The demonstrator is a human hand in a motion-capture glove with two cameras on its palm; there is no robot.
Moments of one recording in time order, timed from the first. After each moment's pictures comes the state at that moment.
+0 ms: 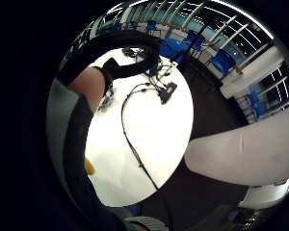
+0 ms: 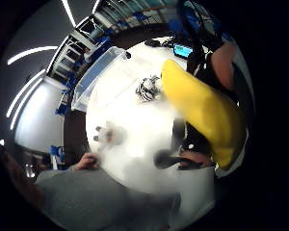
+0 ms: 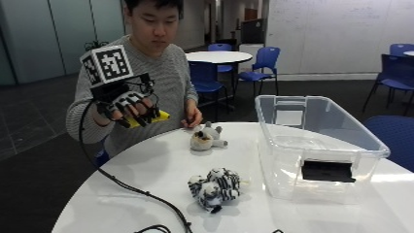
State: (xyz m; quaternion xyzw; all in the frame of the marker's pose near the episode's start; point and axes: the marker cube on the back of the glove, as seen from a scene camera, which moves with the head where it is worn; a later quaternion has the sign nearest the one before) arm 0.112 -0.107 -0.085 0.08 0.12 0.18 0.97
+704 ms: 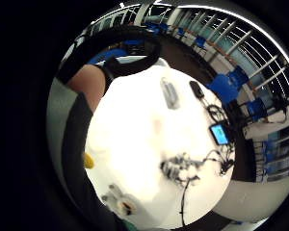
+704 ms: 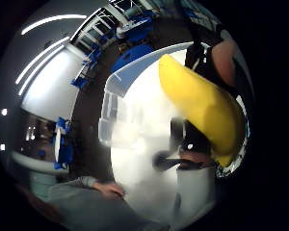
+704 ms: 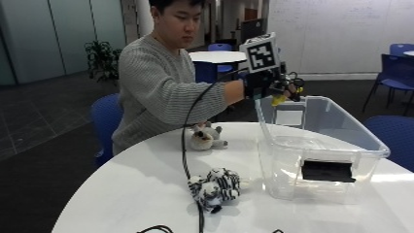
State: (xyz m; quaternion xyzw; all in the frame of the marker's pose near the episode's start) arm -0.122 -0.444 0.012 0.03 0.00 -0.01 1.00
